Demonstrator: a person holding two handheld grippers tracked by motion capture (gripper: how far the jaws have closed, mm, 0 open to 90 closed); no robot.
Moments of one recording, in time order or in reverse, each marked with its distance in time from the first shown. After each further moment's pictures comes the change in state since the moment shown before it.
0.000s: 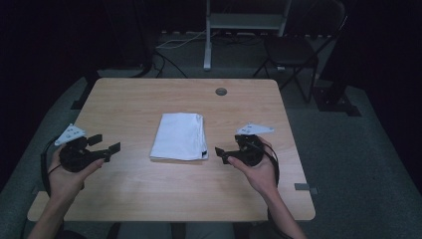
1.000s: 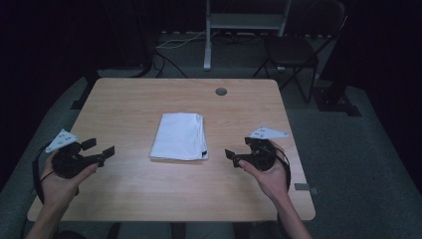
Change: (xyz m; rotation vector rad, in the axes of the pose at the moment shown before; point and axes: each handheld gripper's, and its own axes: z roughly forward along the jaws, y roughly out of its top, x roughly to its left) left arm 0.006 -0.011 -0.014 -0.012 0.017 -0.017; right arm -0.011 -0.012 -0.026 -0.032 -0.018 0.021
